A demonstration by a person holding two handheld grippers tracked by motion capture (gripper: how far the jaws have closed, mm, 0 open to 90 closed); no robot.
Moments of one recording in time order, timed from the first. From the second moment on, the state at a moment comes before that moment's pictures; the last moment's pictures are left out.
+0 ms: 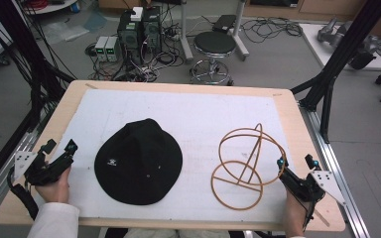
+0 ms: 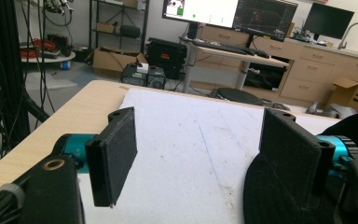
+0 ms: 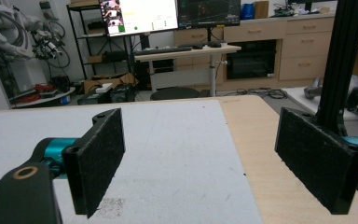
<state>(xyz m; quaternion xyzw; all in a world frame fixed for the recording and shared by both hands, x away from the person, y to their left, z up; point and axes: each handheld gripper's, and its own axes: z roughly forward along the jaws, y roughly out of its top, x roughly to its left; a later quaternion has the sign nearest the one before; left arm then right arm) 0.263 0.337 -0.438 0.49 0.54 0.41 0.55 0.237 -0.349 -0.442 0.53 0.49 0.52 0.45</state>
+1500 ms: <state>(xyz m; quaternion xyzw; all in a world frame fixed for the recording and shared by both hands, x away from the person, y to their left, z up) 0.265 0.307 -0.397 0.57 0.41 0.31 0.64 0.237 -0.350 -0.442 0.52 0.50 0.53 0.44</state>
